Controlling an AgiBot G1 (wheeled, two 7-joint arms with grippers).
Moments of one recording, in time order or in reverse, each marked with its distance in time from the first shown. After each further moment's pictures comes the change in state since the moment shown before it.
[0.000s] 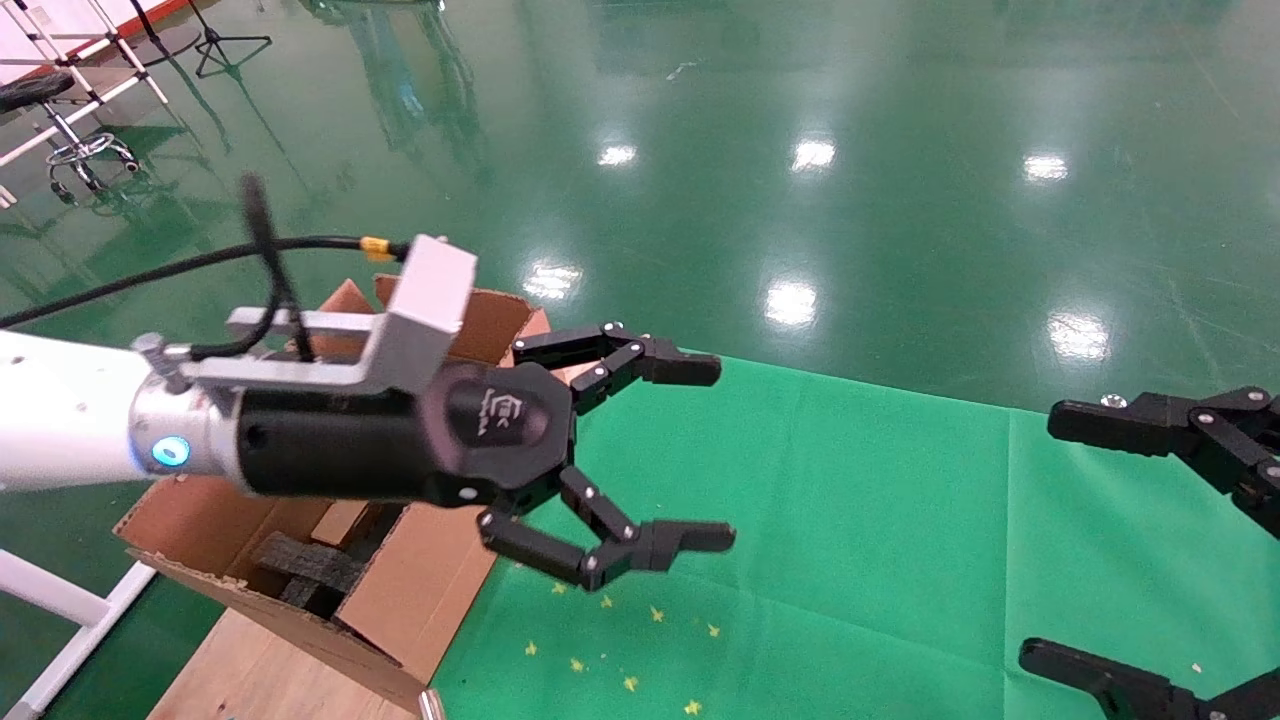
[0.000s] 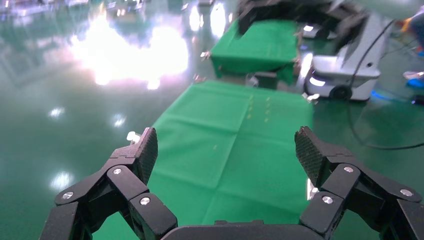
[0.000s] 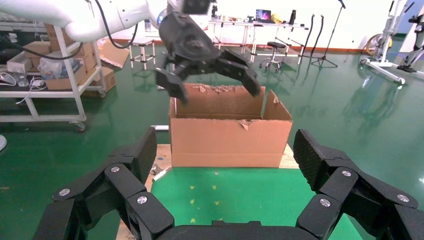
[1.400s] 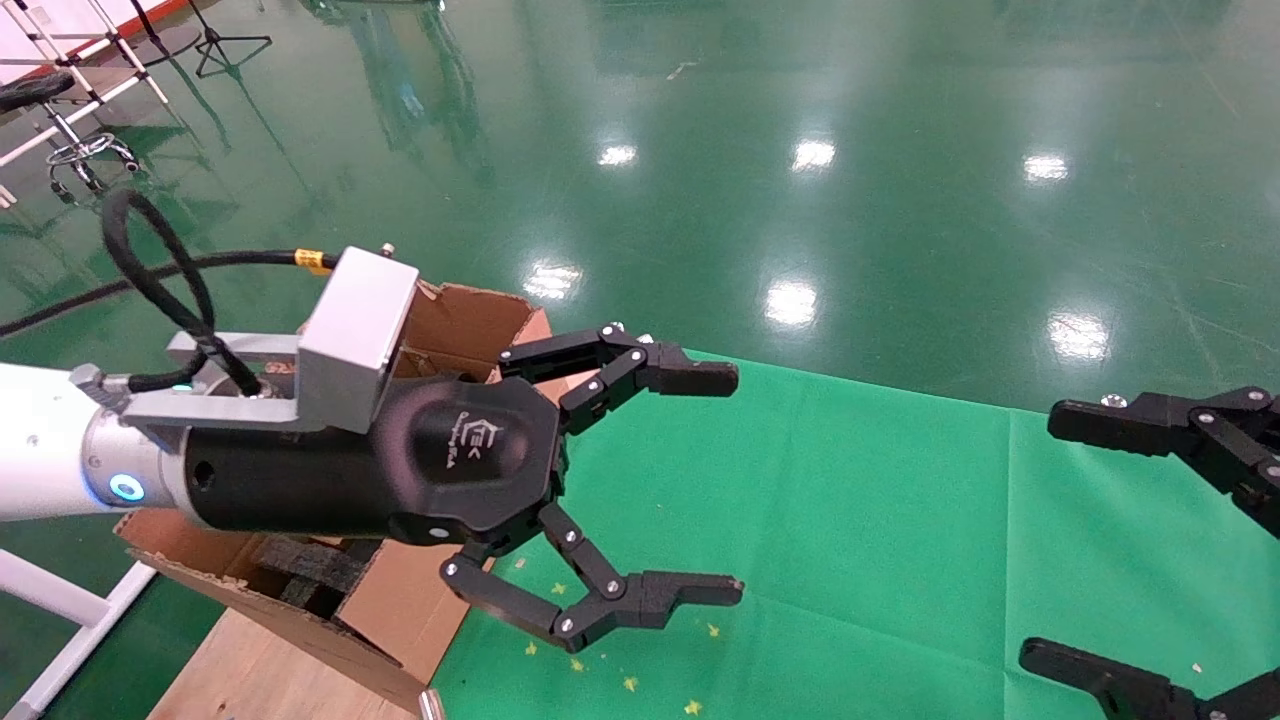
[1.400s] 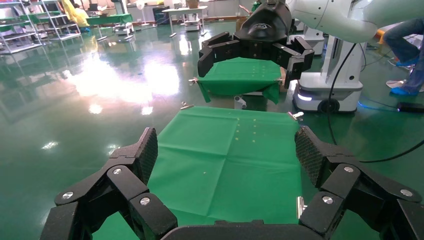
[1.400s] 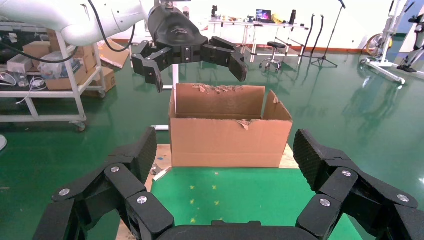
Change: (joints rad) left arm 0.112 0.007 -0.137 -0.085 -0.068 0.037 0.035; right arm 0.000 0.000 0.000 0.000 0.001 0.001 0.000
